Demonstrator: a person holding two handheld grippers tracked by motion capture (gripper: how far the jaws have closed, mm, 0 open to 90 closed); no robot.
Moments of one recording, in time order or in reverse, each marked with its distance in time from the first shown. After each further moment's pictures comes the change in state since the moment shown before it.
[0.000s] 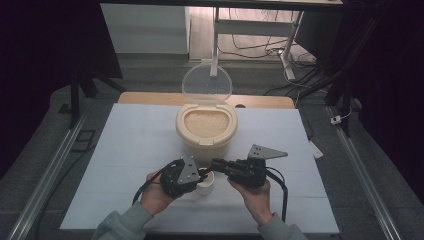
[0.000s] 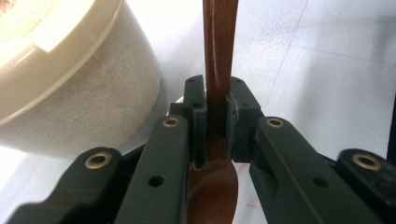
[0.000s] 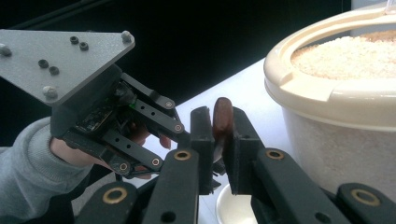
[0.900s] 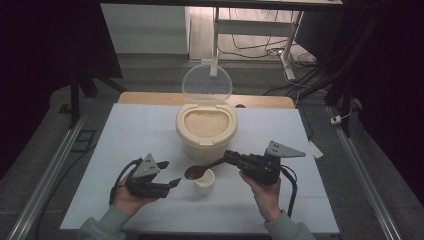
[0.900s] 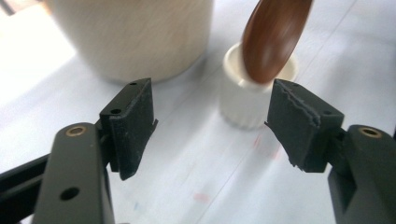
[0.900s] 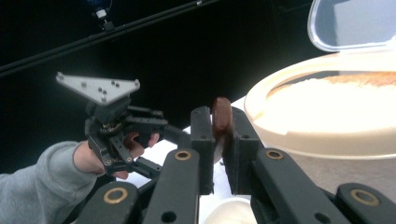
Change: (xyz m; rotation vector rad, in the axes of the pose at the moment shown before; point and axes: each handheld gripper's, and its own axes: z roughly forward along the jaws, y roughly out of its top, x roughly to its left) left arm 0.031 -0.084 -0.039 -0.074 0.045 -0.324; right arm -0.011 0.011 -0.030 -0.137 -0.009 -0.008
